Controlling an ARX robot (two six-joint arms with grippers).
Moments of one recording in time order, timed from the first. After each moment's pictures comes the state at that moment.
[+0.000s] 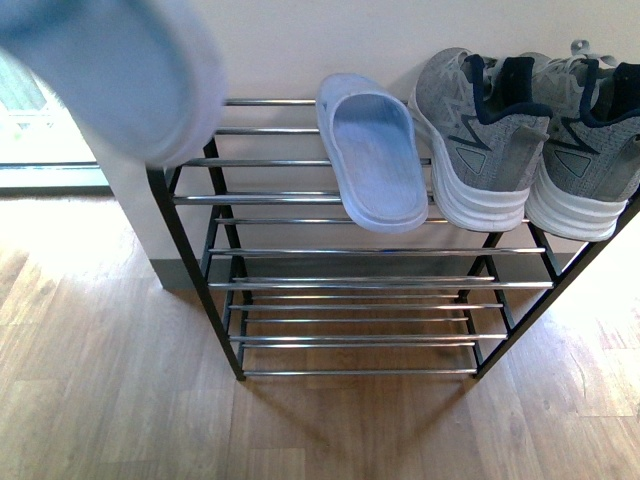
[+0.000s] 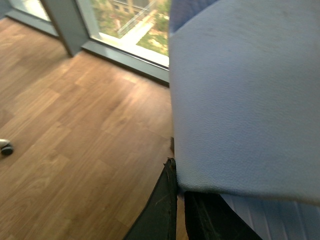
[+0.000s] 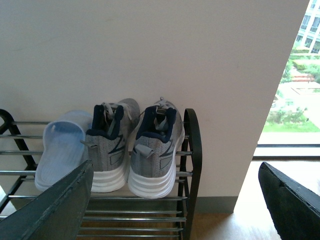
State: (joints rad) left arm -0.59 1.62 1.10 -0.27 -0.82 -0.63; right arm 0.00 0.00 0.02 0.00 0.00 -0.01
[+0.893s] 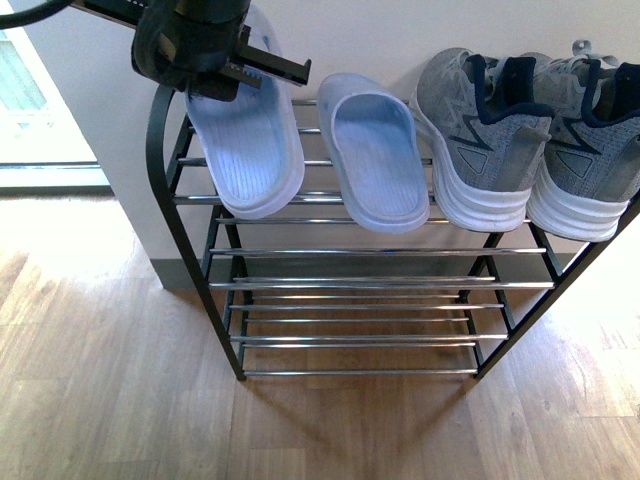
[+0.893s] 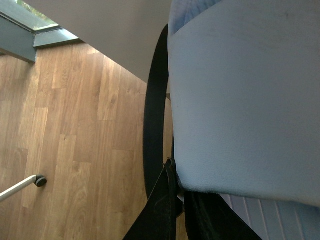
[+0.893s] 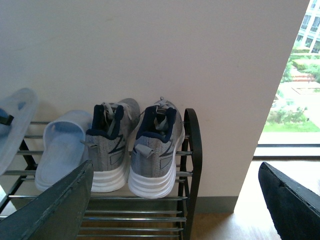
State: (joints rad) left arm -0.48 2.27 1.68 -0.47 -0.55 -0.21; right arm 0.00 0.00 0.02 0.00 0.00 -0.01
